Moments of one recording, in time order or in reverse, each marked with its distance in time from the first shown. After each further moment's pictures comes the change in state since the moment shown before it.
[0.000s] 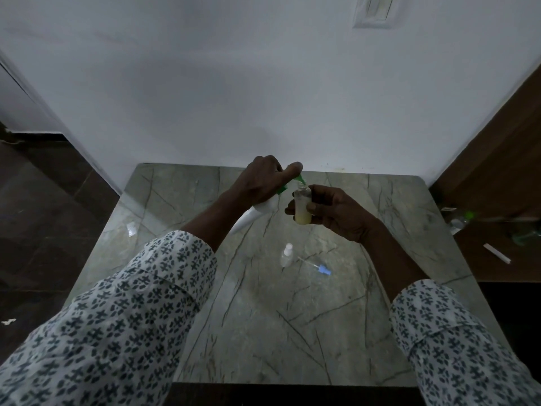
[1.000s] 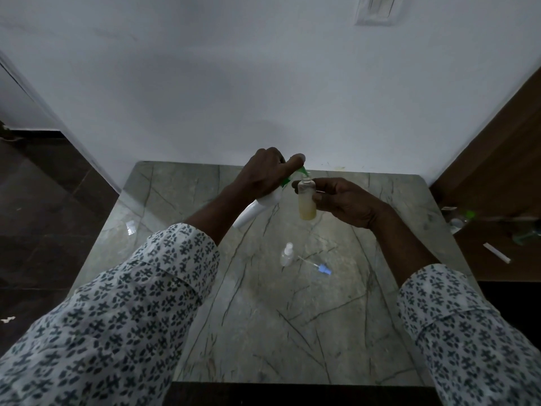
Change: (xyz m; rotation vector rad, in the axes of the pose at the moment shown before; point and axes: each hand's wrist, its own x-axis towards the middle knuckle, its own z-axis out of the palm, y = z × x) left_hand 0.010 0.007 -0.005 -0.001 0.038 -0.044; right_hand 0.009 -0.021 -0.013 -0.184 -0.010 0.072
